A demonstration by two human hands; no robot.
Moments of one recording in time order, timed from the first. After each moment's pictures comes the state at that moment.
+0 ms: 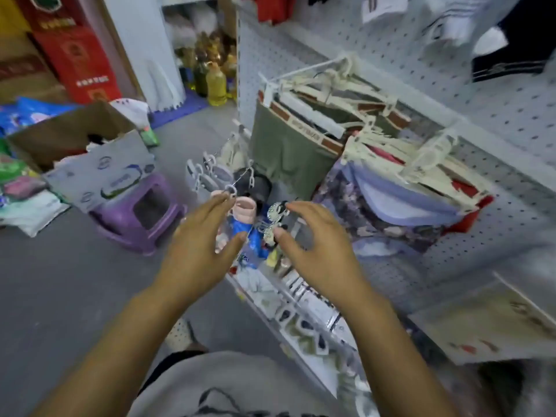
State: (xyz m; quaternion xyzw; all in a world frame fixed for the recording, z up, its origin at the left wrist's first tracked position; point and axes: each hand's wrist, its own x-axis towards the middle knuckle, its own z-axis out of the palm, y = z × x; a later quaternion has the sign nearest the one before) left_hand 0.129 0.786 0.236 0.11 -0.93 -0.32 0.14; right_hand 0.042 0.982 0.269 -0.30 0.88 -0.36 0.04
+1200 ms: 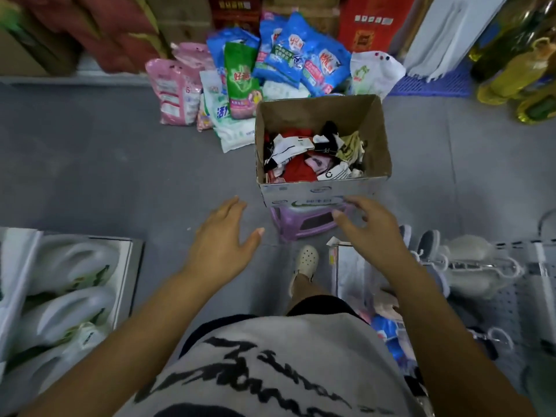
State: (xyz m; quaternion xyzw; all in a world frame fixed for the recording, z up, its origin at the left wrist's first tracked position) left_hand 0.104 0.272 0.119 0.58 -0.76 -0.30 0.01; right_hand -0.163 0.337 0.103 -0.45 0.78 -0.26 0.35
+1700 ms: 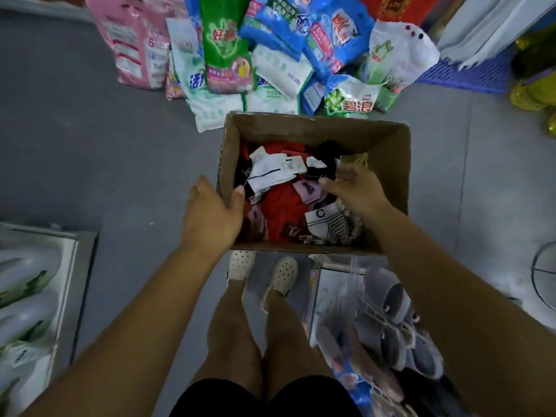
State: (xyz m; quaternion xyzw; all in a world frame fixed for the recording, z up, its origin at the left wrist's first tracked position) left_hand -0.018 0.069 -0.015 0.75 -0.54 -0.38 0.05; right_hand -0.278 0.078 -0.050 -0.32 0.78 -0.21 0.50
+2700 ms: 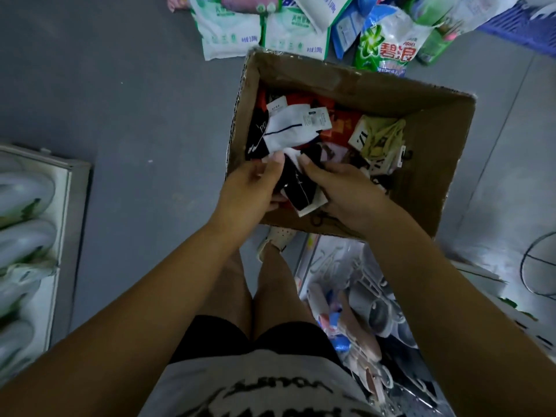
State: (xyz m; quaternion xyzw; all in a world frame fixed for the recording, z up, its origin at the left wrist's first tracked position) left_hand -0.041 0.076 -0.023 0.68 -0.28 -0.66 0.15; right_hand -0.215 0.077 -0.052 -0.13 0.61 -0.22 0.75
